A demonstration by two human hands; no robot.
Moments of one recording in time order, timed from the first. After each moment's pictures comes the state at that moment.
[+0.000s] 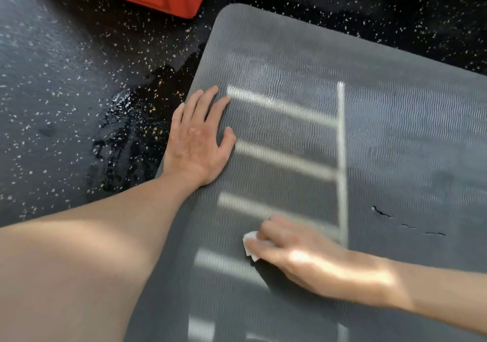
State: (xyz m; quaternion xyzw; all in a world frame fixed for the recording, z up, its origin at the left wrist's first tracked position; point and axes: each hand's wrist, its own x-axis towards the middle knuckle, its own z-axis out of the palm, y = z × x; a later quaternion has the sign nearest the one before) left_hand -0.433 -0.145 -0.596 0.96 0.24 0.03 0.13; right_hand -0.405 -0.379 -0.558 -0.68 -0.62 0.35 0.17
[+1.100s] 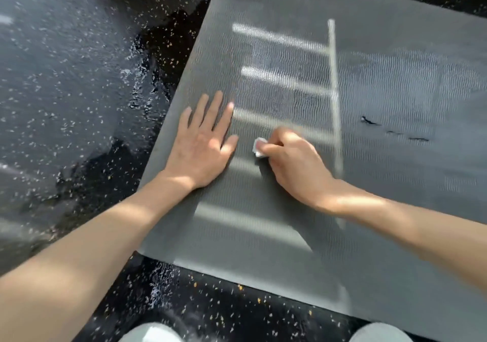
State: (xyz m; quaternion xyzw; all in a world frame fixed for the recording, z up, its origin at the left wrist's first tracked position) left_hand -0.557 -0.218 -0.595 0.98 0.17 -0.07 0.07; right_hand -0.461 -0.392 -0.564 -0.86 -0.45 0.12 0.22
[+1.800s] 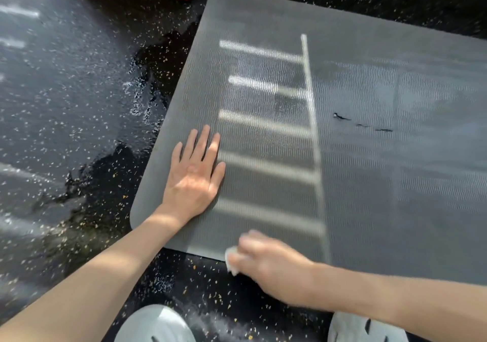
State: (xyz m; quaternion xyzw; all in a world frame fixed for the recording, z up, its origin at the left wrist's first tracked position) left_hand -0.616 -0.255 -0.600 0.98 0.17 0.00 0.09; right_hand -0.592 -0.472 -0.554 -0.70 -0.61 0.32 0.17
